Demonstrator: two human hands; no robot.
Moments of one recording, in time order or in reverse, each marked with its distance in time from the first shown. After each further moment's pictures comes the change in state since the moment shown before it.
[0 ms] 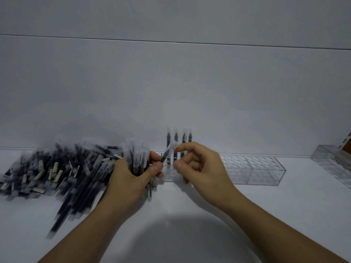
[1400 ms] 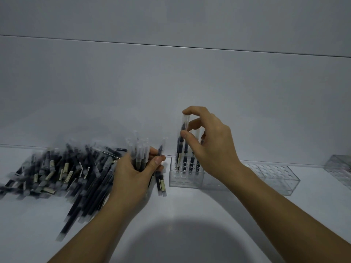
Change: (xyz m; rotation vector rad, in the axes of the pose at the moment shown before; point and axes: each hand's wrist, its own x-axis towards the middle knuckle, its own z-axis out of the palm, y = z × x) left_hand 0.009 0.018 -0.003 0.061 0.189 -0.020; right_hand 0.064 -0.020 0.002 -0.717 0.186 -0.457
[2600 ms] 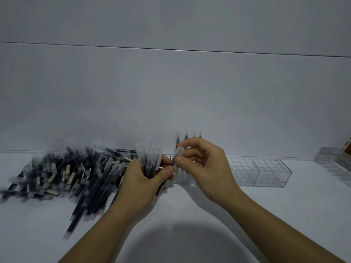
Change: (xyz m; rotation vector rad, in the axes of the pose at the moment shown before) left_hand -0.018 0.006 -0.004 0.153 -0.236 0.035; right_hand -0.053 -0.027 0.001 0.697 -0.084 0.448
